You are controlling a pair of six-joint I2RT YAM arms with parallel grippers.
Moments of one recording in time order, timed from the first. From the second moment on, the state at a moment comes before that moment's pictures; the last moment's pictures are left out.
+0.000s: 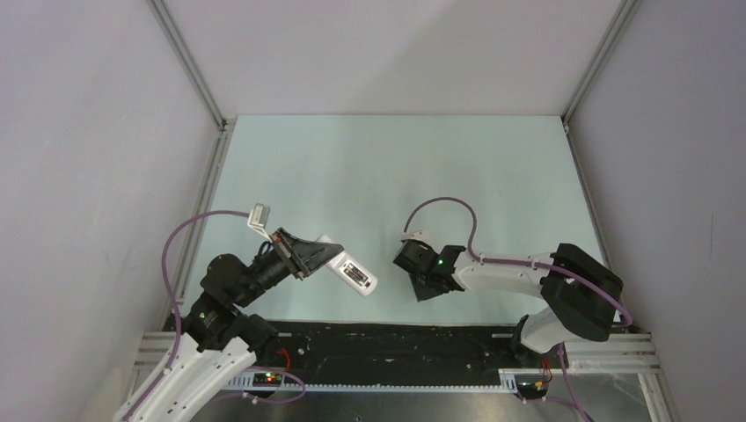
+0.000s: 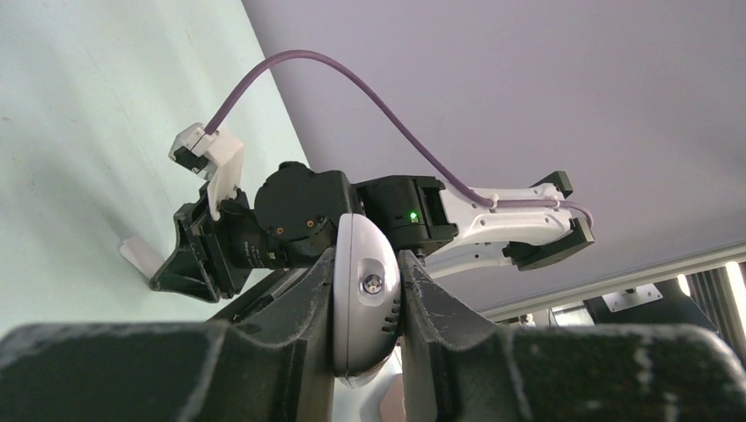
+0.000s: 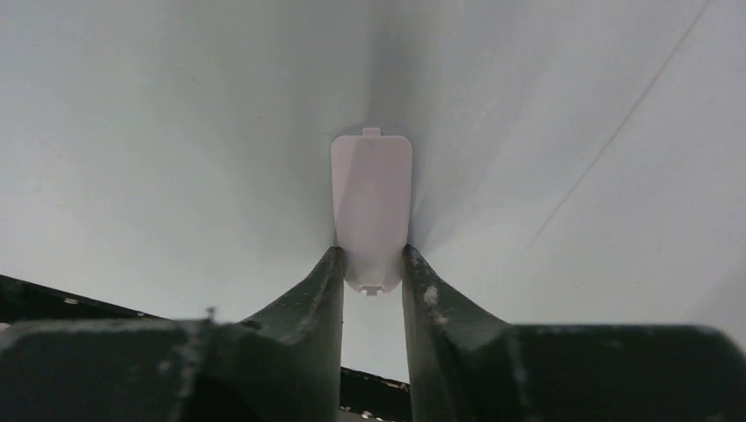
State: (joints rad) left arm -0.64 0.30 0.51 -0.15 0.26 -1.15; right arm 1.04 1.49 0.80 -0.54 0.22 0.67
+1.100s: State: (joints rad) left arm -0.64 0.30 0.51 -0.15 0.26 -1.15; right arm 1.10 1.55 0.84 -0.54 0.27 0.71
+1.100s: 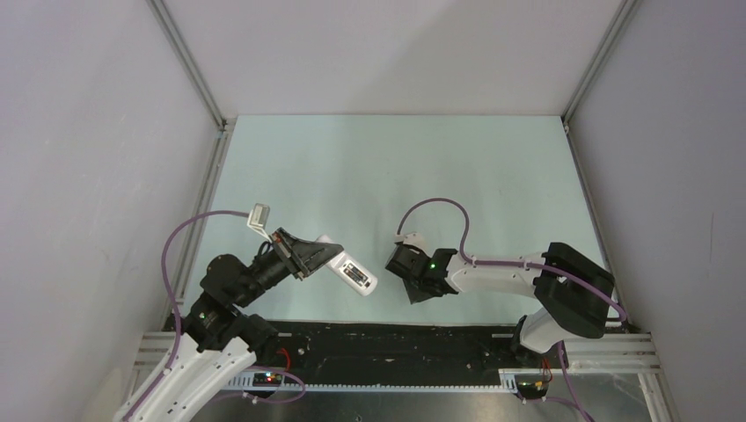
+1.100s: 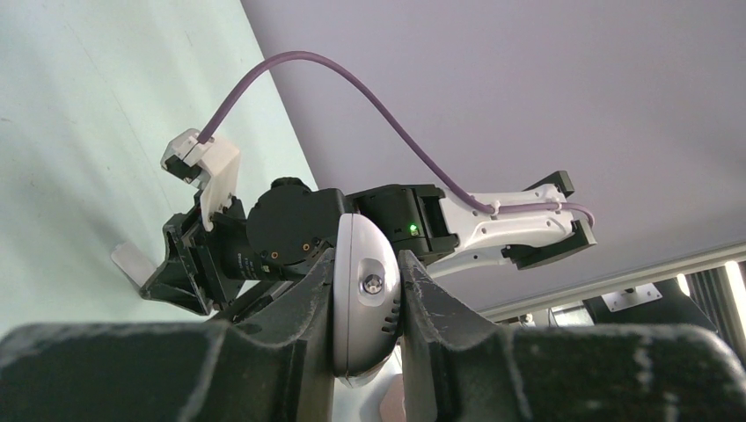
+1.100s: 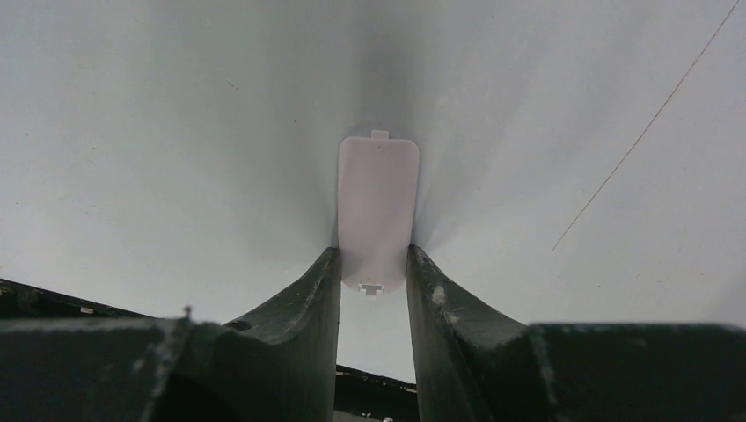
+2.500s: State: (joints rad) left arm -0.64 0.30 0.47 -0.15 0.24 -1.16; right arm 0.96 0.77 0.86 -0.70 0.12 0.72
